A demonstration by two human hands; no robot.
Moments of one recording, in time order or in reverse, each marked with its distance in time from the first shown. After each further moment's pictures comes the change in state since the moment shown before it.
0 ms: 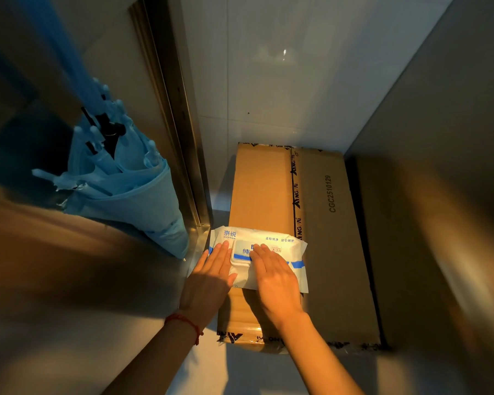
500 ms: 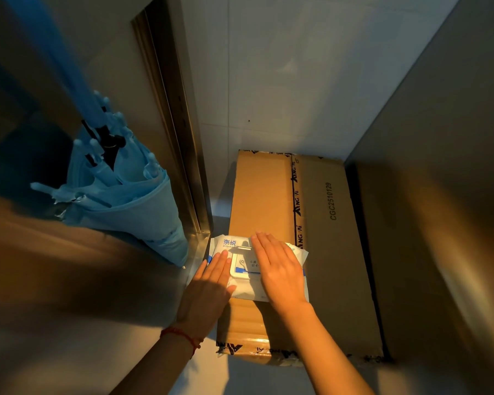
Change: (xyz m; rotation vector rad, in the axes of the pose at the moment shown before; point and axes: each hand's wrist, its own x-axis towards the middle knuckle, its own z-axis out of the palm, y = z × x) left_hand 0.002 -0.003 -0.001 -0.027 0.038 -0.018; right_hand 0.028 0.012 -0.011 -0.030 0.081 -0.090
